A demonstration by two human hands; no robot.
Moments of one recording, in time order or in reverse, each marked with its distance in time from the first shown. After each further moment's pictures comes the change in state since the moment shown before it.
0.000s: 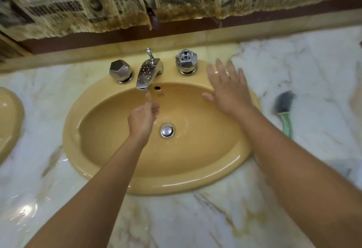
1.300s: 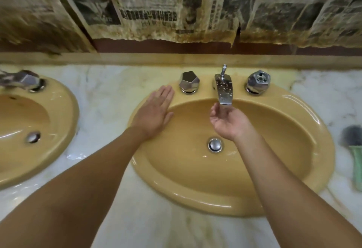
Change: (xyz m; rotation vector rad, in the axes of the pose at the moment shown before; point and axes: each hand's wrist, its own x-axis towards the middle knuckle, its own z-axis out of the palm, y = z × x) left_hand 0.132 0.006 -0.168 1.288 -0.285 0.992; right_hand 0.011 -0.209 -0.038 2.485 -0.274 1.061
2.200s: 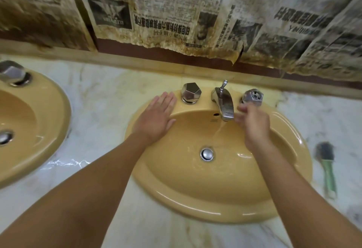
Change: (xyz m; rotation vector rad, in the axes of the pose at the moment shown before) left_hand 0.008 -0.006 0.012 0.118 0.057 -0.006; right_hand -0.015 -0.027 0.000 -0.914 0.337 -0.840
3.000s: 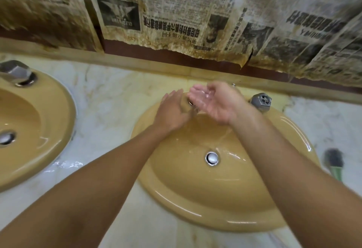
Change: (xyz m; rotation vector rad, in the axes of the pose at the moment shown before) left_hand 0.033 0.019 -0.026 -0.774 0.119 -0.242; right_hand -0.056 -0.089 0.090 0.373 -0.562 0.422
